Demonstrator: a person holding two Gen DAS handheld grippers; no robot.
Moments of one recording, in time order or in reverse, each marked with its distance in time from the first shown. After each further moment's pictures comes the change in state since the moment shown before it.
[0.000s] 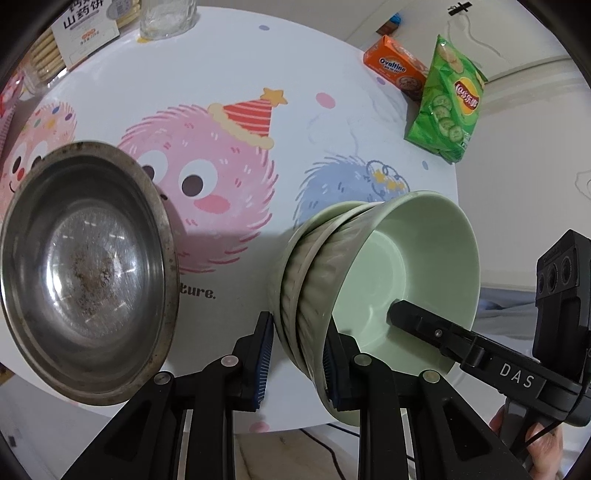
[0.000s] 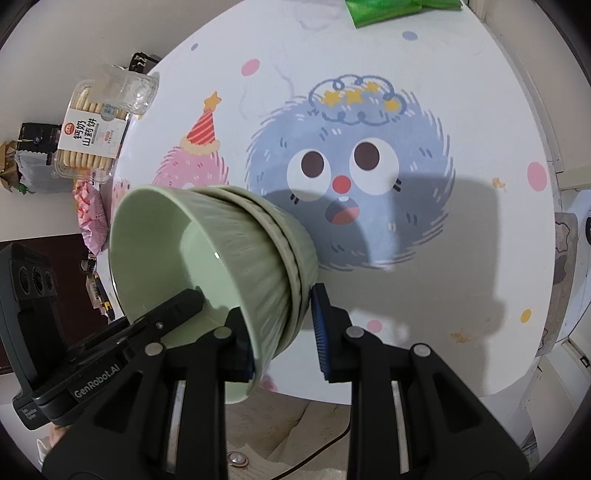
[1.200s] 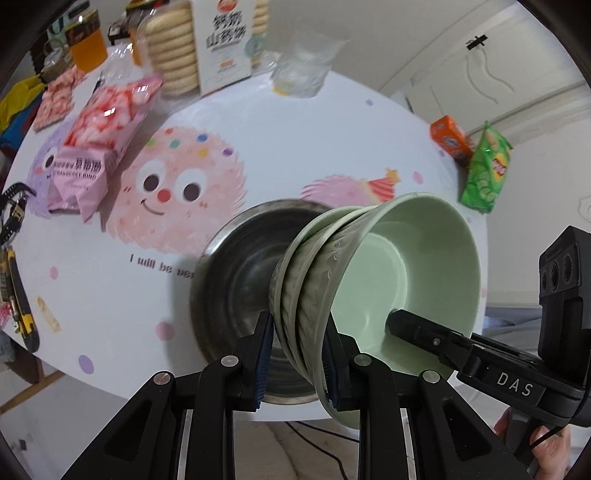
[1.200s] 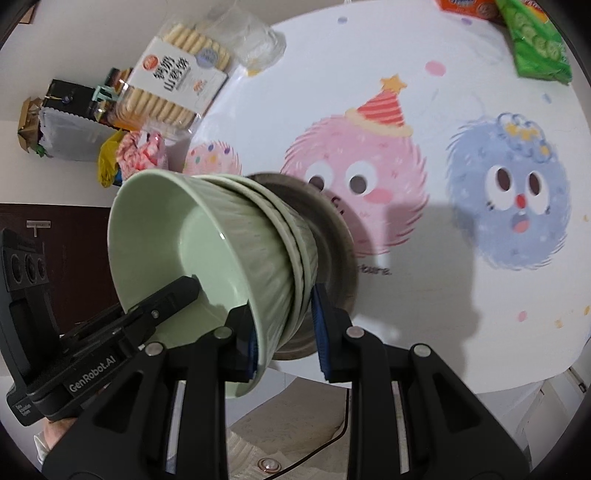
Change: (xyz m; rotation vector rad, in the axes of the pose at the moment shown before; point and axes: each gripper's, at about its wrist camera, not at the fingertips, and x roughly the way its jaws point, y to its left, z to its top) left arm -0.105 0.156 0.009 -0.027 -0.090 0.065; right arm 0.053 0.179 -0.022 -0.112 0.018 0.019
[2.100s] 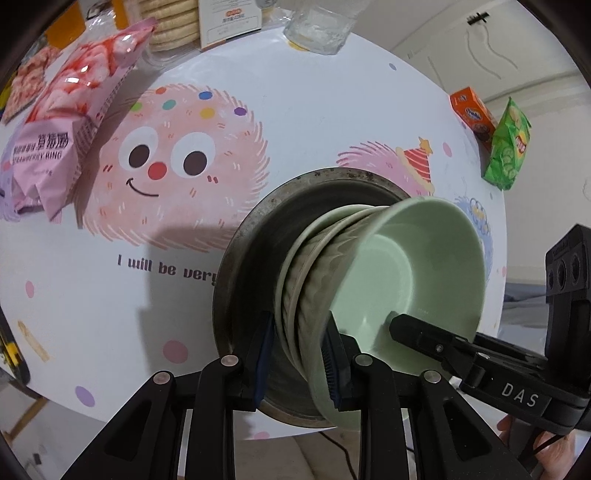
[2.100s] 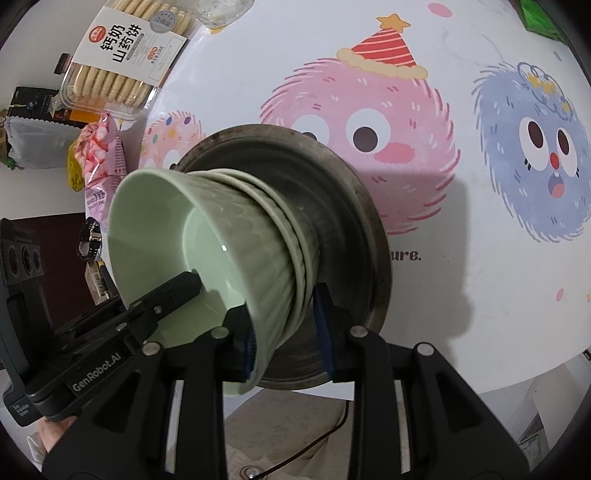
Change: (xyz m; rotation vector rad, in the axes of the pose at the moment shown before) left arm 0.049 0.036 0.012 0.037 0.110 -0.028; right arm 0.057 0.001 -0.002 0.081 0.052 -0.063
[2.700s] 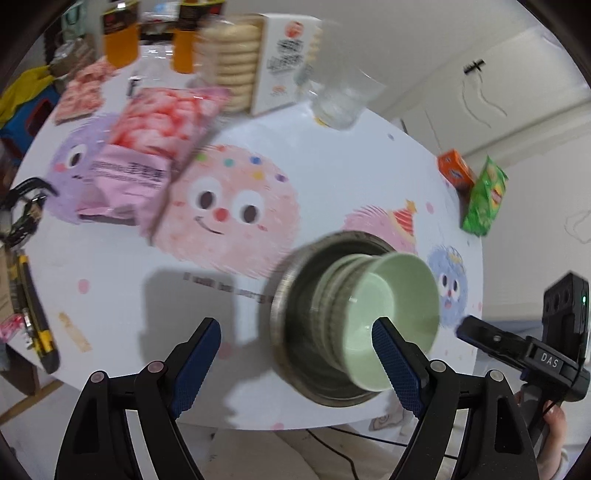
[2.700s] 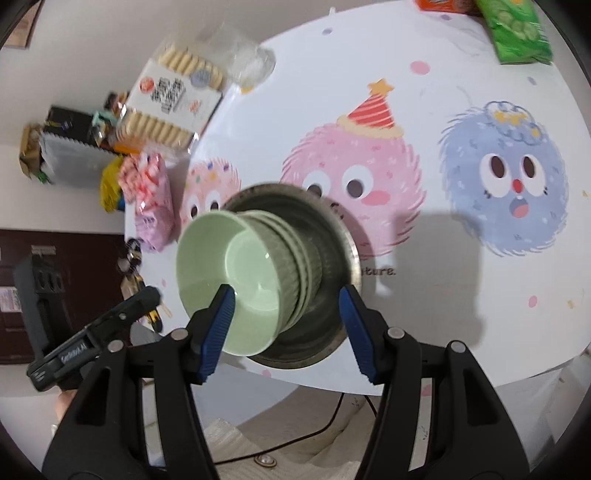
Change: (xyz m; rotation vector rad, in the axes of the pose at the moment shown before) left arm -0.086 0.041 -0.022 -0.064 -0.198 -0.030; right arm -0.078 -0.021 -0.012 0.000 -0.170 0.106
